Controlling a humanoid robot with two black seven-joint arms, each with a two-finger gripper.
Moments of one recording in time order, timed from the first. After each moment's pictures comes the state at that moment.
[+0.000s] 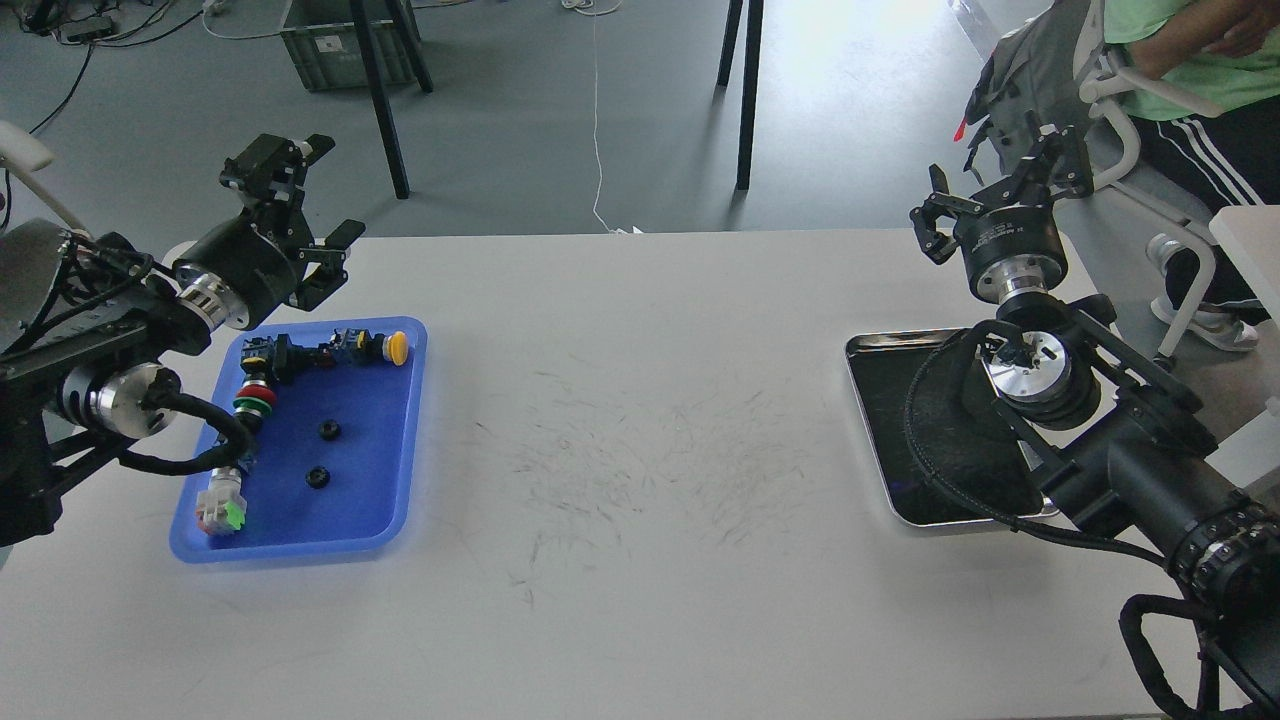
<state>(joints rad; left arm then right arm) -0.94 0.68 -0.07 -0.96 0.02 -0.22 -0.49 0.75 -0.21 0.82 0.68 0.13 0.13 0.49</state>
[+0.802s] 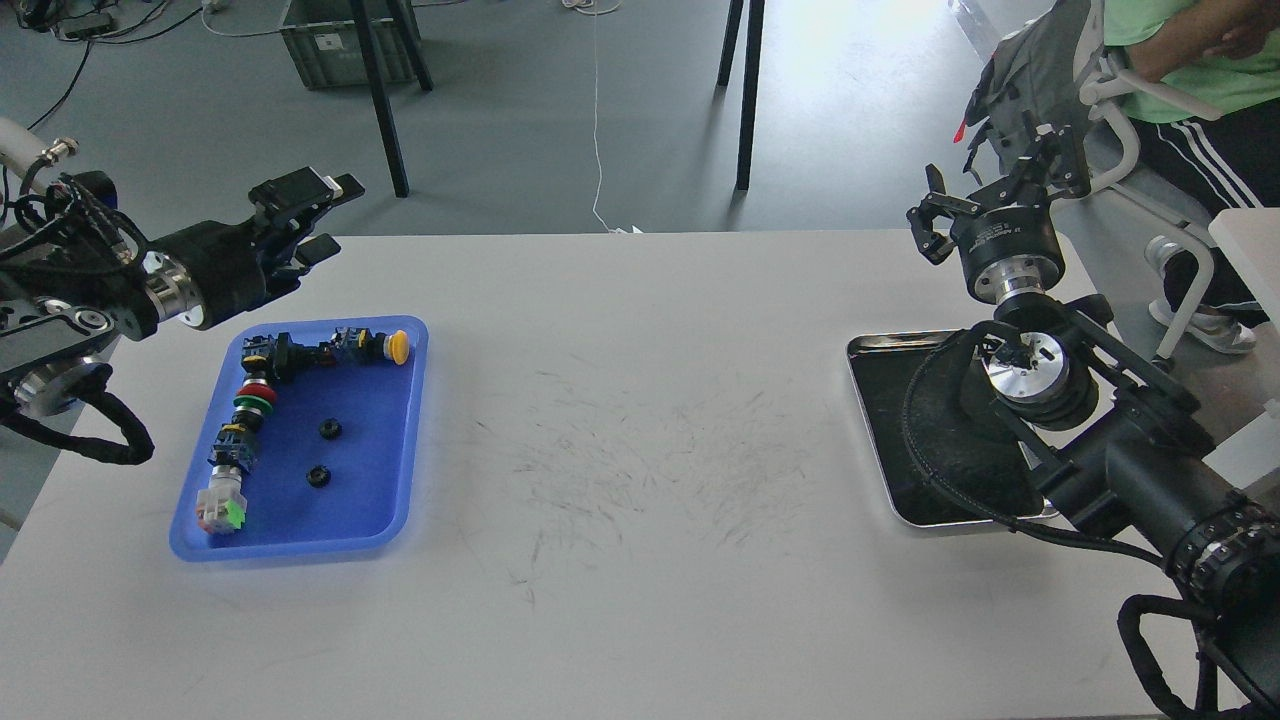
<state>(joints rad) -1.09 0.73 0.14 -0.91 0.43 -0.23 -0.49 0.74 -0.20 0.81 0.68 0.13 0.13 0.49</state>
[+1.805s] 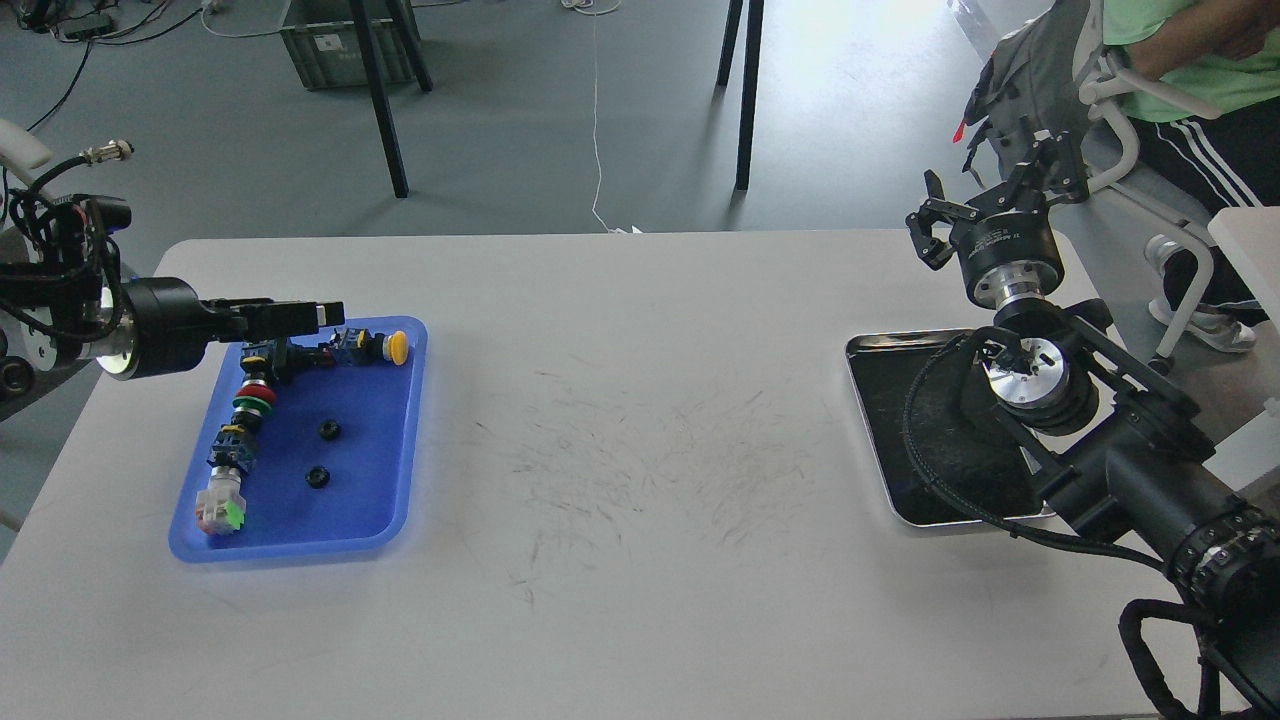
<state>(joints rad) -1.13 0.90 0.16 -1.03 1.23 -0.26 -0.49 0.74 -0.21 0.81 0.67 0.12 0.14 0.49</state>
